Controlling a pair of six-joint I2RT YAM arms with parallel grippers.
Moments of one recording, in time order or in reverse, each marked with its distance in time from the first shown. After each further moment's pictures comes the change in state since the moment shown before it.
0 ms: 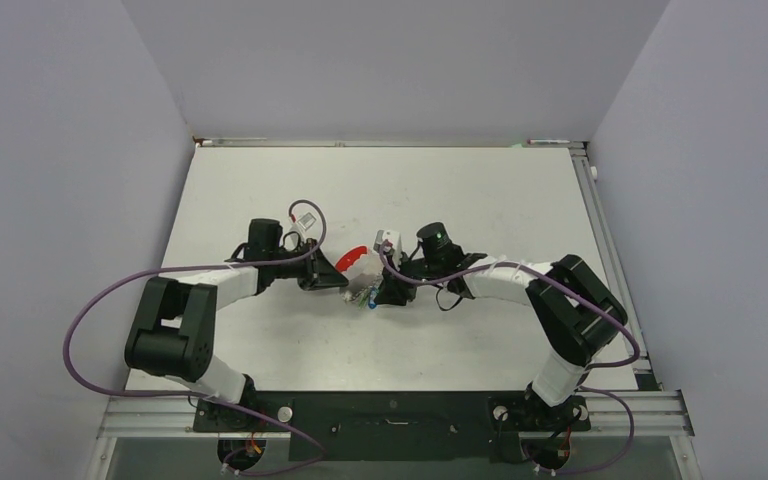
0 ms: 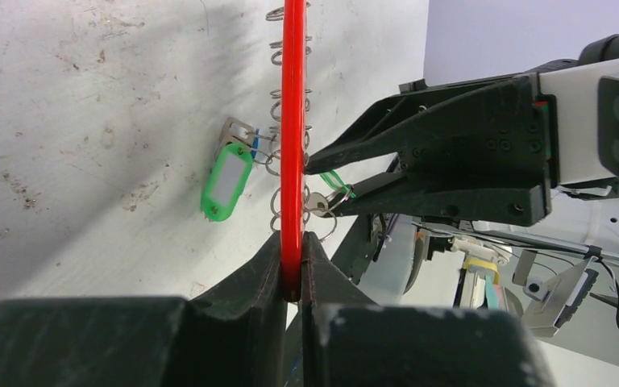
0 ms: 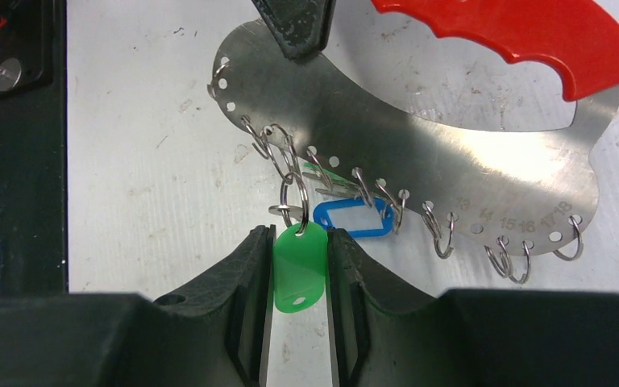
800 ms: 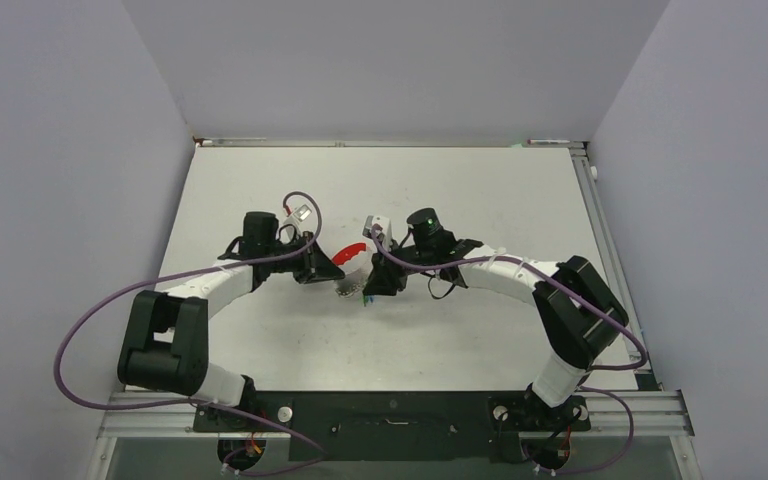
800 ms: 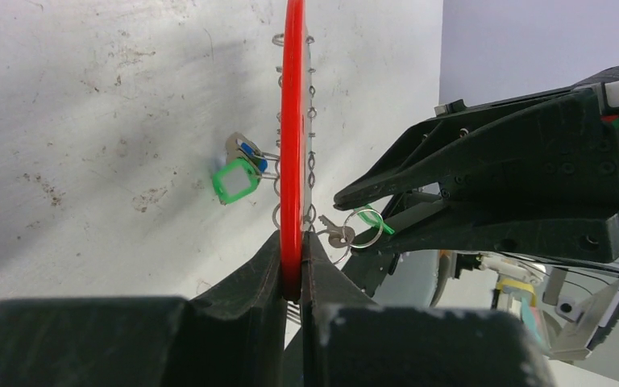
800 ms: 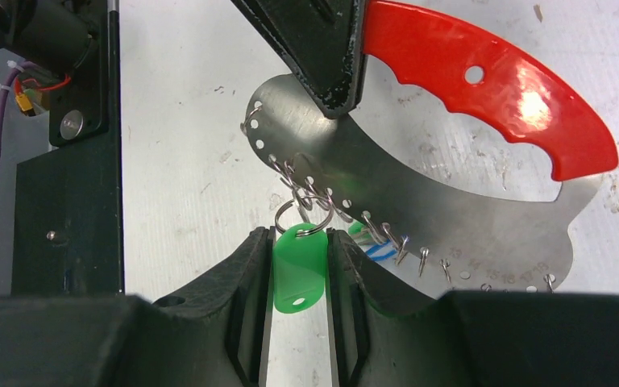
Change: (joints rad) left arm 0.007 -0.107 0.048 -0.127 -0.078 0.064; right arm 0.040 -0.016 0.148 -0.112 -0.002 0.070
